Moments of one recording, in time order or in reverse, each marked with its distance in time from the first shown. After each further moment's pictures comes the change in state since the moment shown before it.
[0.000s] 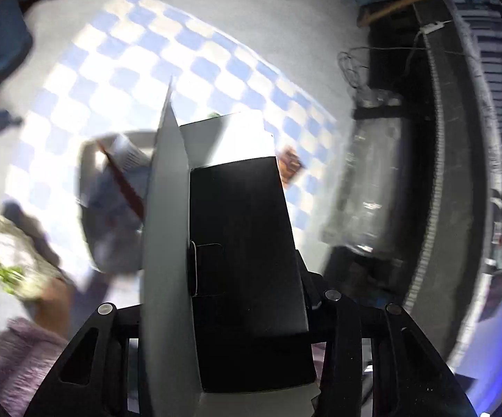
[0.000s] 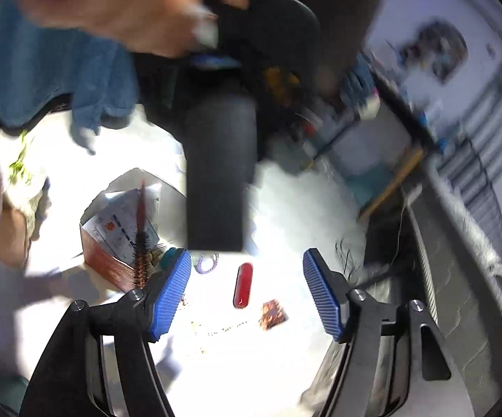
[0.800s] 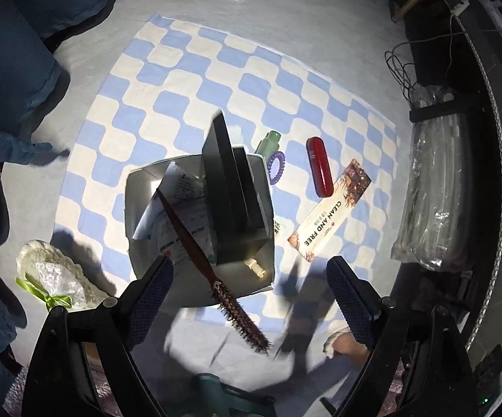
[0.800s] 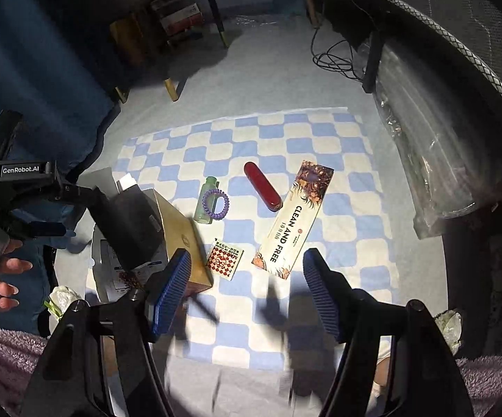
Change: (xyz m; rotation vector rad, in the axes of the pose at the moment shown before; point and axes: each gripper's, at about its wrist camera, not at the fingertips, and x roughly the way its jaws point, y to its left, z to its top) left arm 0.033 -0.003 0.003 0.049 -0.025 0.197; right arm 0.071 -0.115 -0.068 0.934 0.395 0.270
